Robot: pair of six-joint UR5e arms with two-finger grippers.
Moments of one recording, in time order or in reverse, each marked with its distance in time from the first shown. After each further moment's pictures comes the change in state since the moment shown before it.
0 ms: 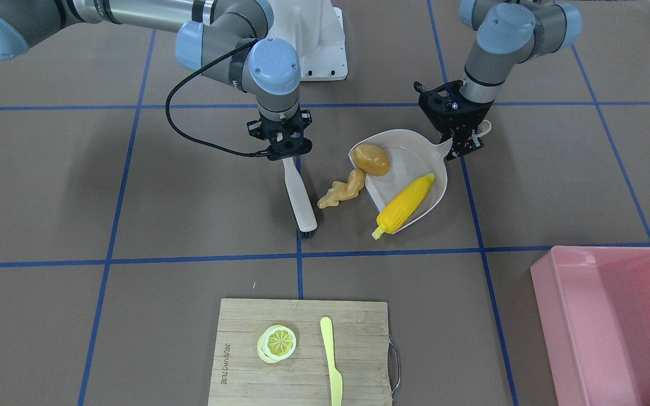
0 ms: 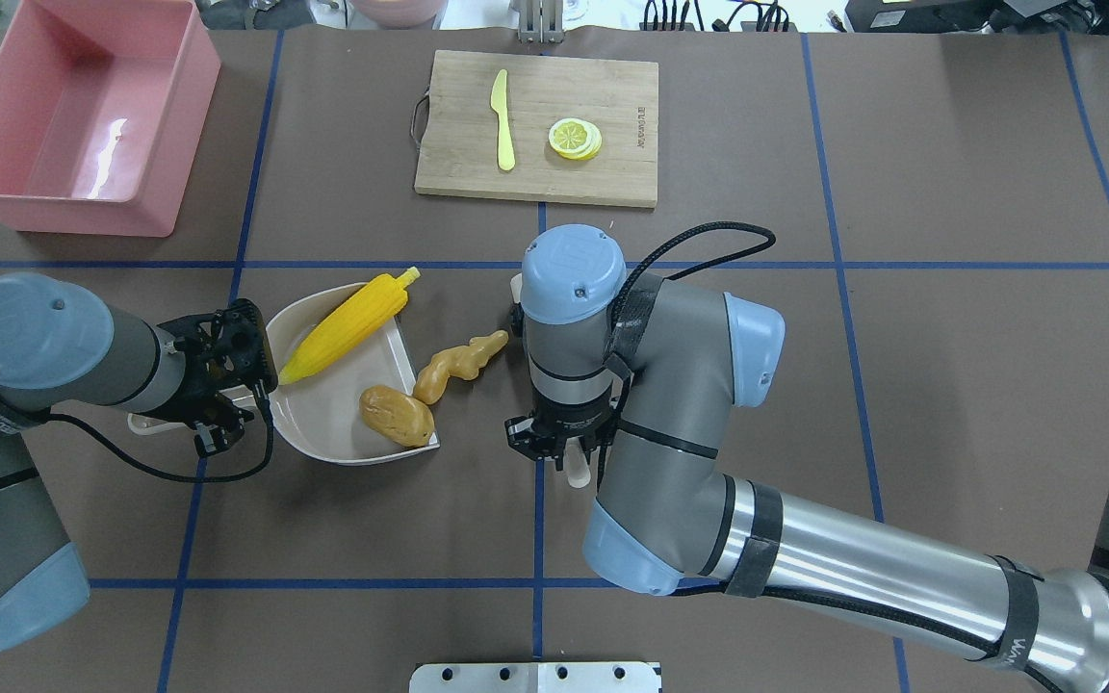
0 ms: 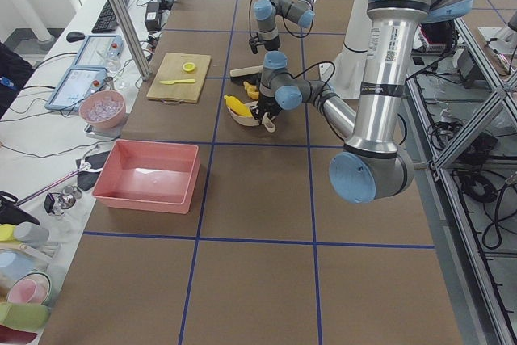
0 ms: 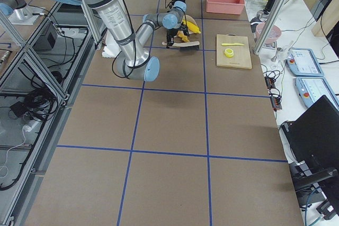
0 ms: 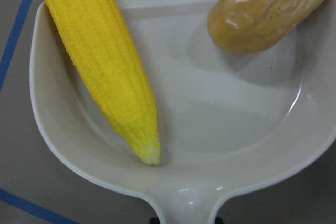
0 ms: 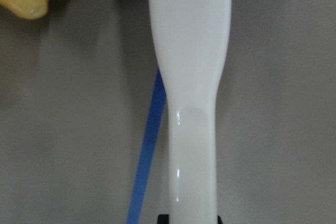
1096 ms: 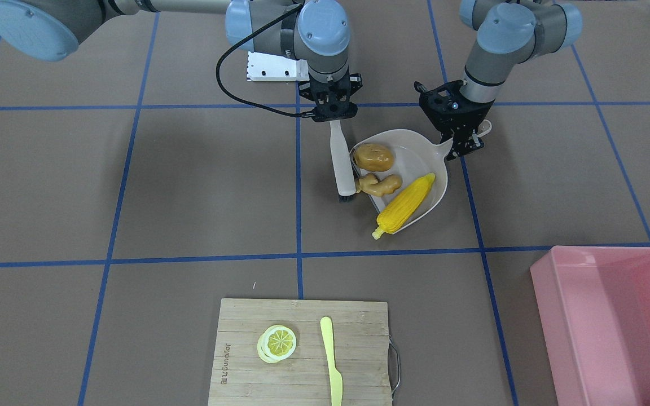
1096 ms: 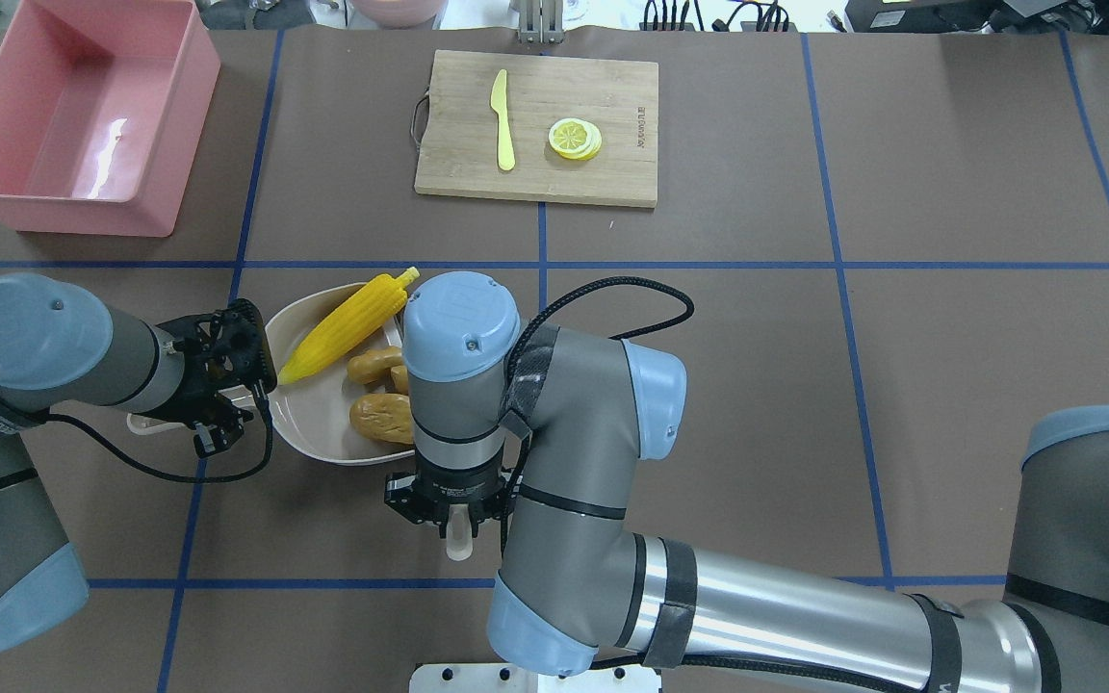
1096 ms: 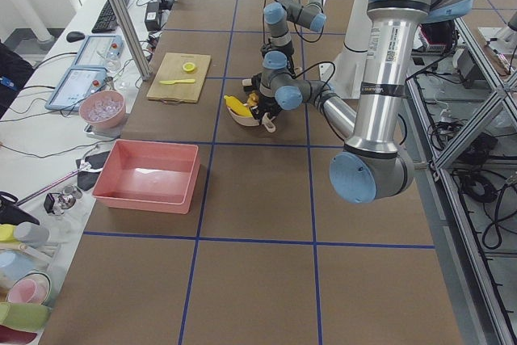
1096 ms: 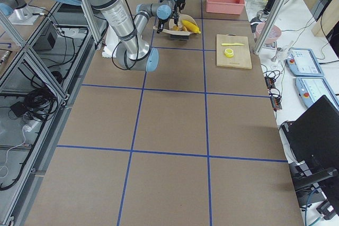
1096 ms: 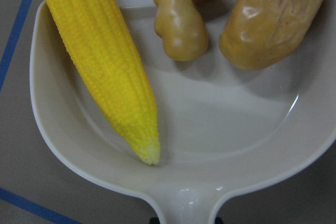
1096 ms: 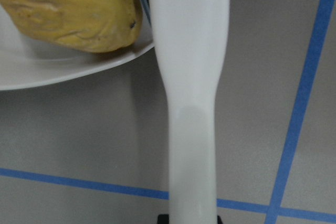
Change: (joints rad) left arm 0.000 0.002 -0.002 0.000 0.001 0.000; right arm -0.101 0.126 -0.034 0.056 0.030 0.239
